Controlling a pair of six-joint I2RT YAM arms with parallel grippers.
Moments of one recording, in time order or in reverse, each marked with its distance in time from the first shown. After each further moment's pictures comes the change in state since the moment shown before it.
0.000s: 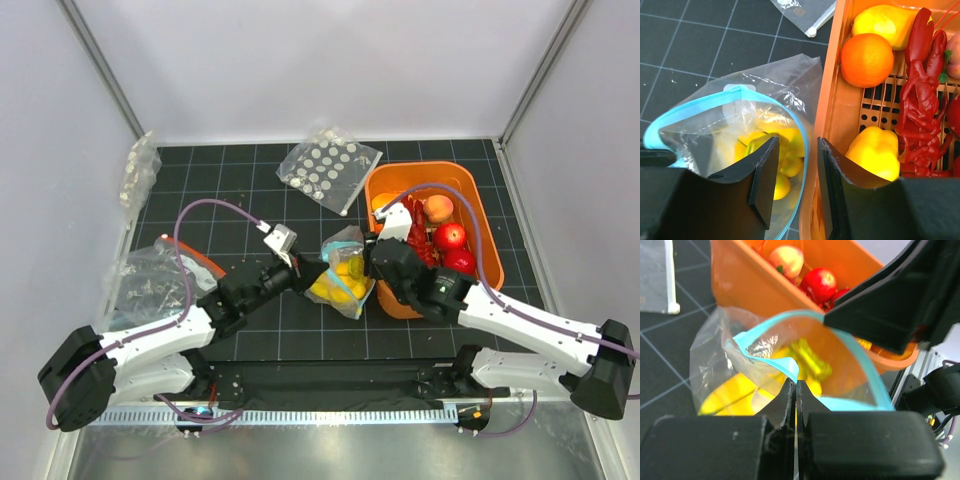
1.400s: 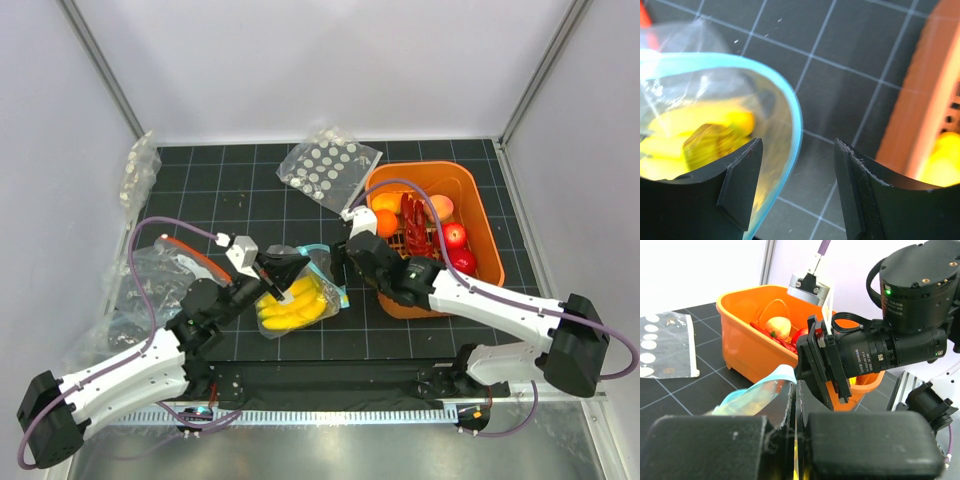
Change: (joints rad) left arm 0.000 -0.343 -0.081 0.037 -0.011 0.106; right arm -0.008 0.209 0.081 0.009 -0.248 0.014
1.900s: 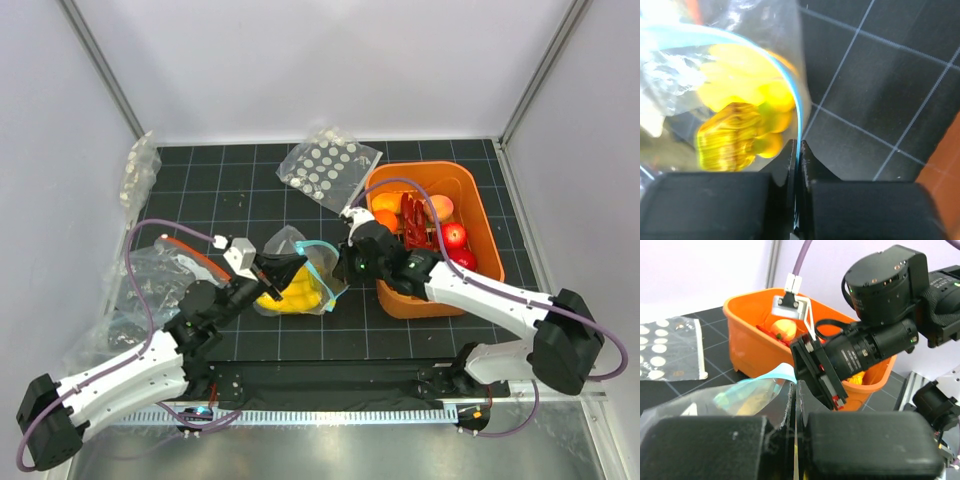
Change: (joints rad) left arm 0.000 -0.027 -0.008 -0.010 -0.003 0.039; right arm -0.119 0.035 -0.027 0.062 -0.359 0.065
